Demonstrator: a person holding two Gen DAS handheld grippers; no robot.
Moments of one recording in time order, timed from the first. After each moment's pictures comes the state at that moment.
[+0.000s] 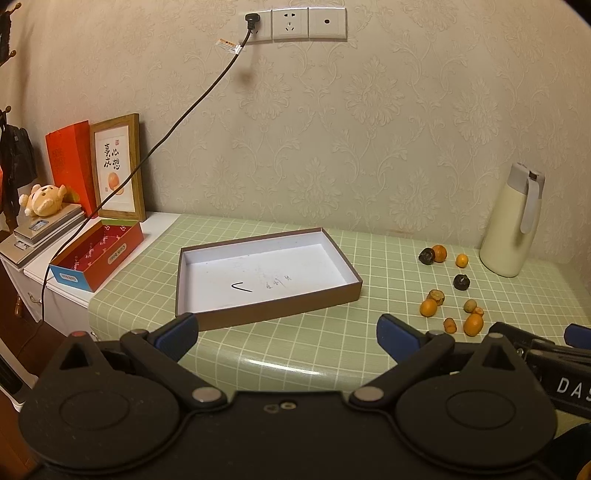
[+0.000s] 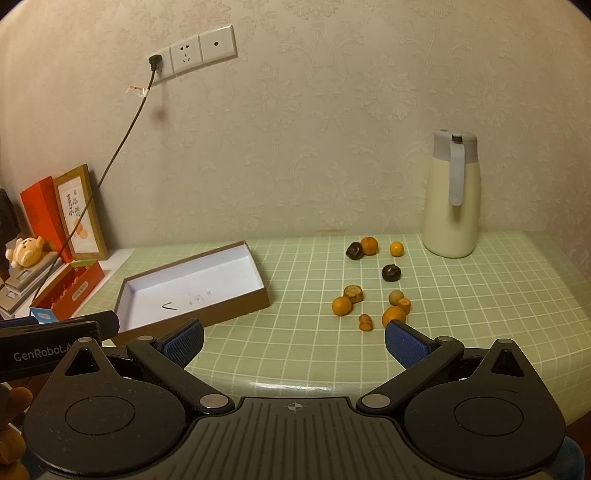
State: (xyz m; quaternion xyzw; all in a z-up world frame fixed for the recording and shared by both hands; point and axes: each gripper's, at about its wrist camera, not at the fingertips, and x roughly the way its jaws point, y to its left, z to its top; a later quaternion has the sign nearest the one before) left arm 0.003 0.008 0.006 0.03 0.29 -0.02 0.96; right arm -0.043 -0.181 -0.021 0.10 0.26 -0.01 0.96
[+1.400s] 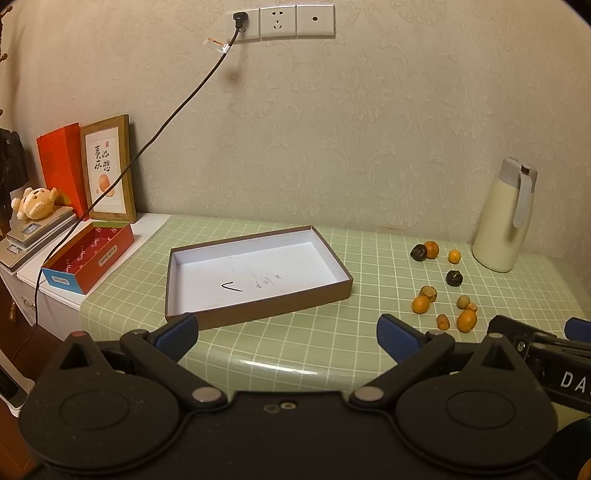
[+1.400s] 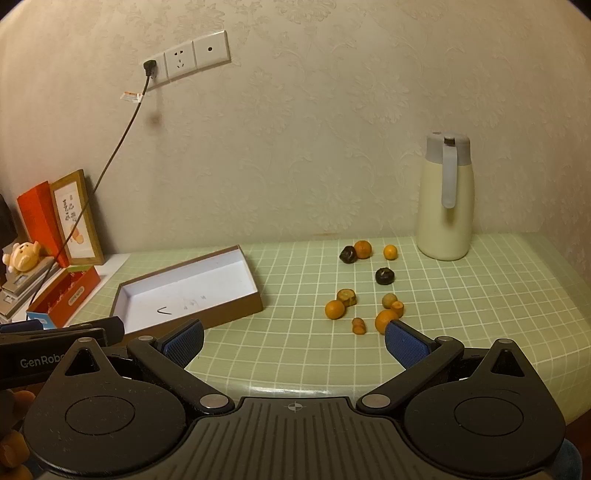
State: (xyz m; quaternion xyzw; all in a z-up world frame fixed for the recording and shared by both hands) left arm 0.005 0.000 0.001 0.03 0.29 -0.04 0.96; right arm -0.047 -0.181 -0.019 0.11 0.25 -0.02 0.96
